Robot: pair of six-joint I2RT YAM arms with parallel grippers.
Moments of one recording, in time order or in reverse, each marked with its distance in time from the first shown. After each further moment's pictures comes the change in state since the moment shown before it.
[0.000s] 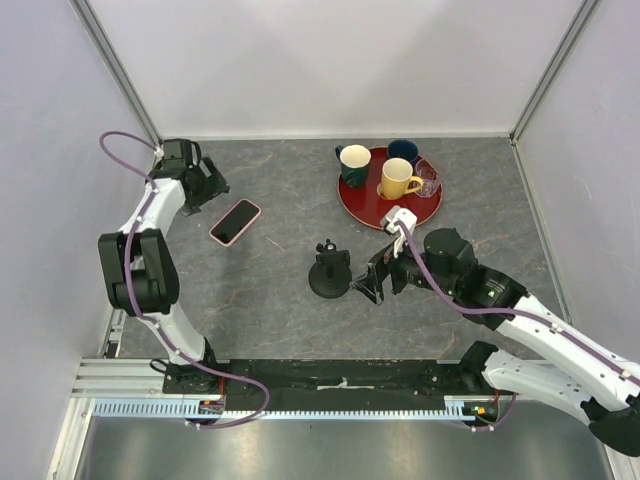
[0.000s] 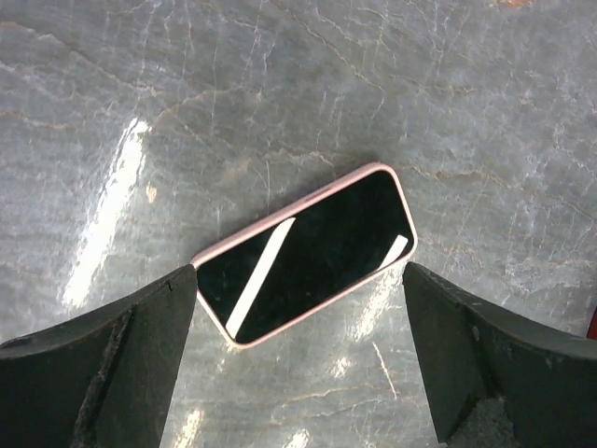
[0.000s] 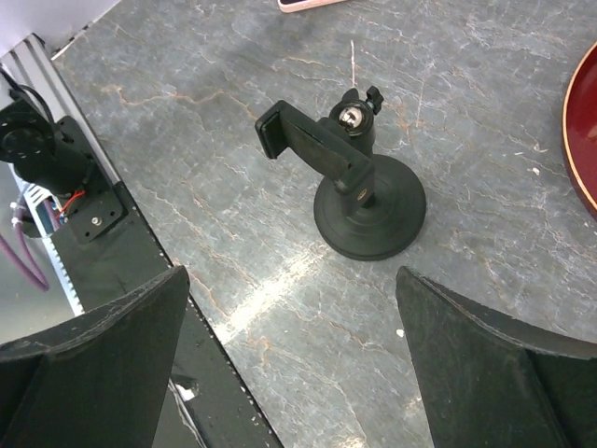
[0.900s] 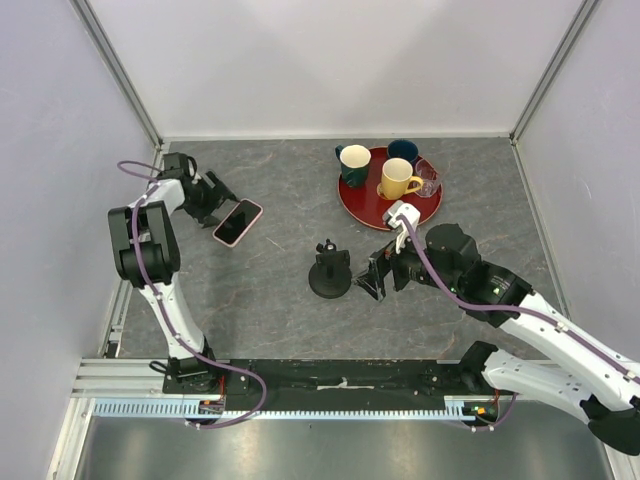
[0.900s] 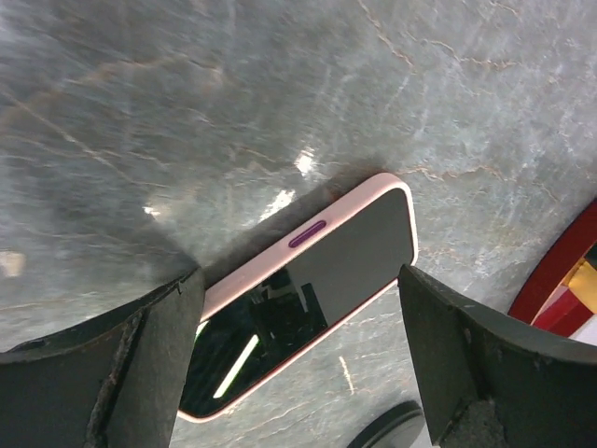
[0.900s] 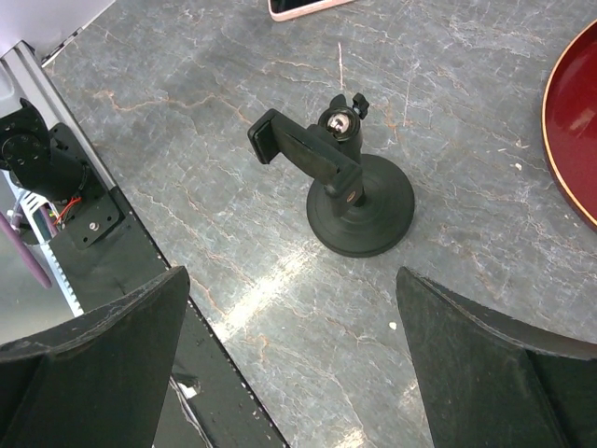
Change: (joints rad) left arm 0.117 0.301 0.077 0.035 0.370 -0.086; right arm 0.000 0.006 0.066 -0.066 0.024 0.012
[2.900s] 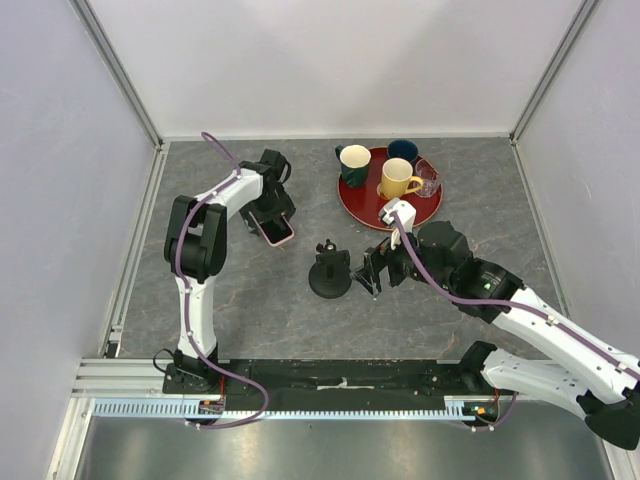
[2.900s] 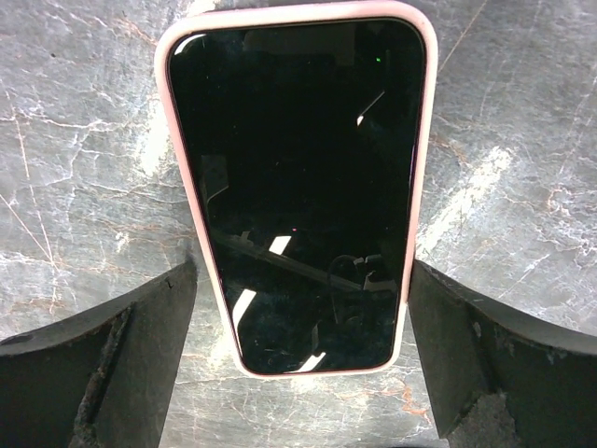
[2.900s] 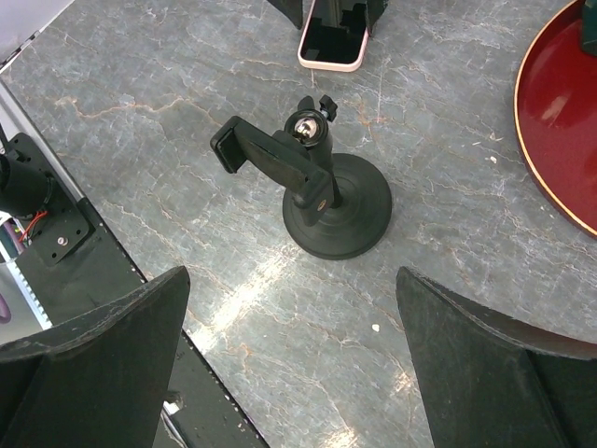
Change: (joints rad) left arm -0.498 0.100 0.200 -0.335 -0.553 -0.217; right arm 0.000 0.043 -0.001 0.019 0.066 0.000
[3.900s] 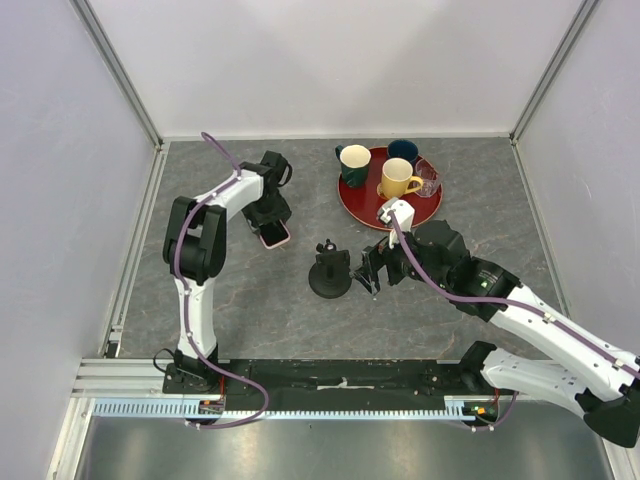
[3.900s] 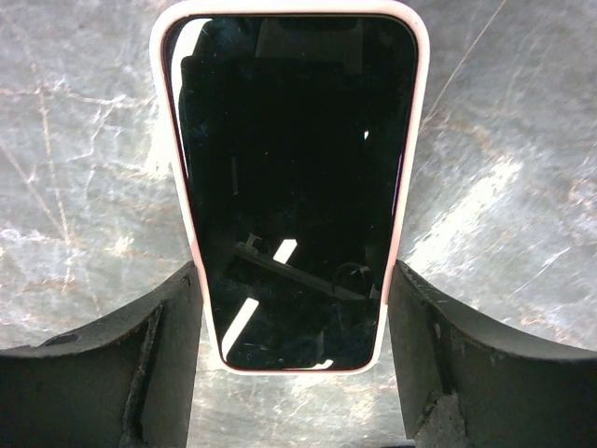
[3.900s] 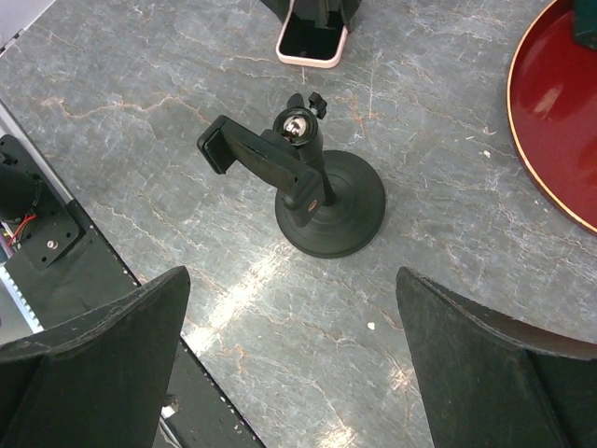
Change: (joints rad) left arm -0.010 0.002 0.014 -0.033 -0.031 -0.040; right arm 0.000 0.014 0.000 0.000 0.025 0.005
